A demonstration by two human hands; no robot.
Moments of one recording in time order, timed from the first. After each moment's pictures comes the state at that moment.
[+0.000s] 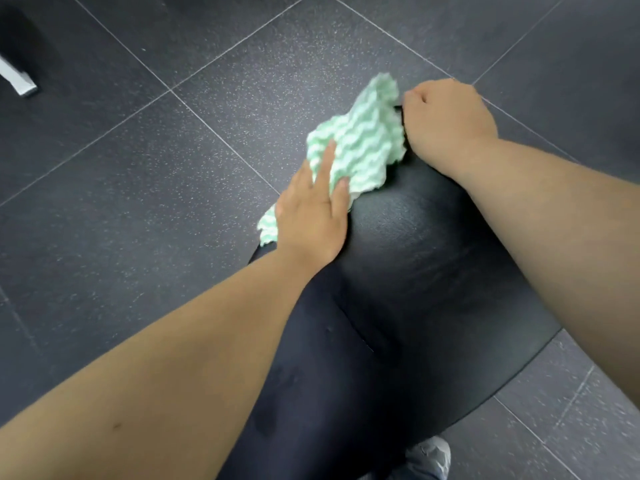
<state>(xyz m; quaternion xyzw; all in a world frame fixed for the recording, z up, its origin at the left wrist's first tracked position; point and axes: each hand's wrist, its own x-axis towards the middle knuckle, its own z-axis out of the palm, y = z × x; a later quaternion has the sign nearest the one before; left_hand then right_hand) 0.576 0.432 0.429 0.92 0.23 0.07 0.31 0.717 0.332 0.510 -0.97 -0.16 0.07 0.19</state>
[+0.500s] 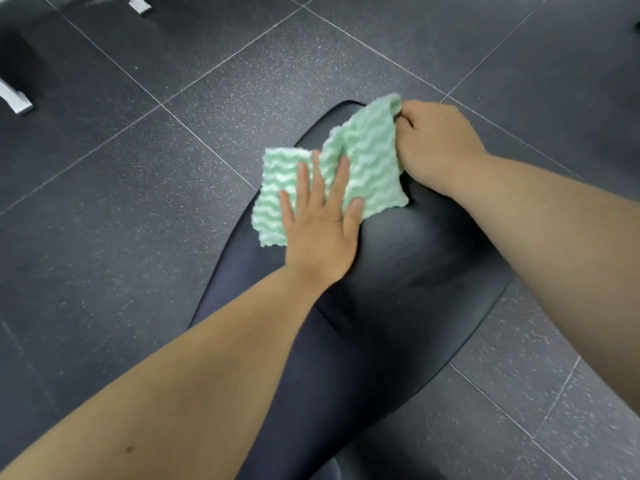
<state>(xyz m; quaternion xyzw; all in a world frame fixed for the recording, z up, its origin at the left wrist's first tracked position) 0.562 0.357 0.429 0.95 0.20 0.06 0.25 0.691 0.265 0.521 -0.94 -0.25 0.08 0.21</state>
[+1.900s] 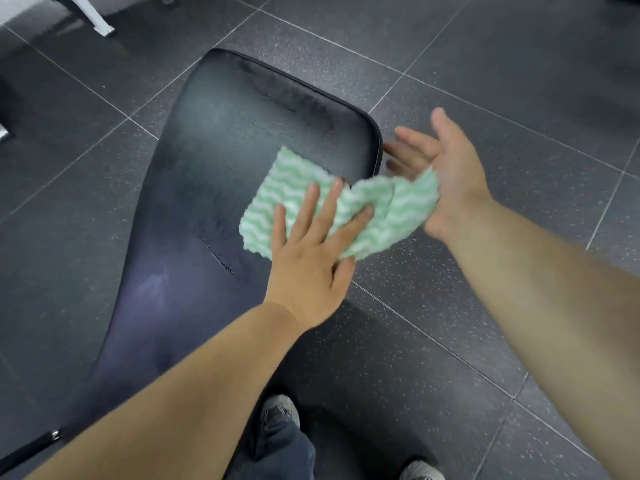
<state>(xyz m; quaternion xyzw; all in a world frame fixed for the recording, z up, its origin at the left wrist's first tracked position) 0.506 0.199 0.412 0.98 0.01 0.13 0.17 0.641 0.074 0.470 -0.56 0.15 0.27 0.77</state>
